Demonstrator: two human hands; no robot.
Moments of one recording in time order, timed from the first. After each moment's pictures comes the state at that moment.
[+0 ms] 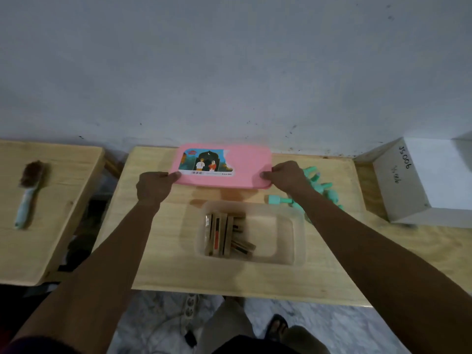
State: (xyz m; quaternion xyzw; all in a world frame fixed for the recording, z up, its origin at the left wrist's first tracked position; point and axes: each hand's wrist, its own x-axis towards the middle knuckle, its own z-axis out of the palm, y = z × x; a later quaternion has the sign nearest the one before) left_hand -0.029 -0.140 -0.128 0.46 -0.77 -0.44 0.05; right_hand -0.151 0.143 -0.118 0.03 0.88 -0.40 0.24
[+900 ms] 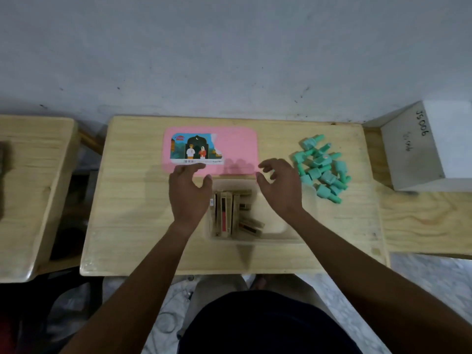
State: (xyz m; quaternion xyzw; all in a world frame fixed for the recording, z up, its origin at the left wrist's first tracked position) left_hand -0.002 -0.081 -0.188 0.28 -0.87 -0.38 0.10; right_hand -0.075 0.119 -0.178 -0.09 0.92 -0.37 0.02
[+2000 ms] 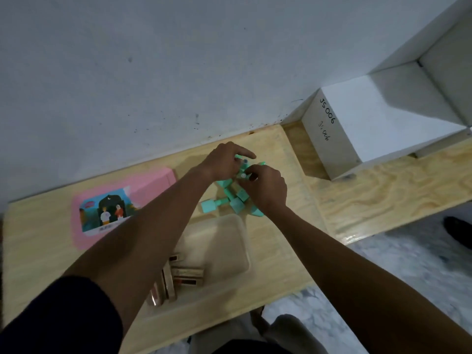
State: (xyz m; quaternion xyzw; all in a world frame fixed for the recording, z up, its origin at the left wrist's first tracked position) left_hand -0.243 0.122 -0.181 -0.14 -0.90 -0.34 -0.23; right_hand -0.168 0.257 -0.201 0.12 0.94 -0.30 0.07
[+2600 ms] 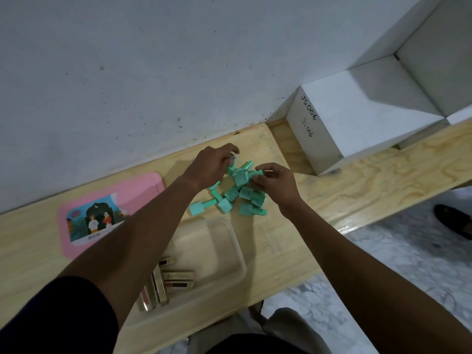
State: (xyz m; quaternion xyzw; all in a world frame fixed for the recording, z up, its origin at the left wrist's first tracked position) left_hand -0.235 0.122 -0.195 -0.21 -0.91 -0.33 -0.14; right_hand -0.155 0.315 -0.191 0.27 0.68 -0.68 0.12
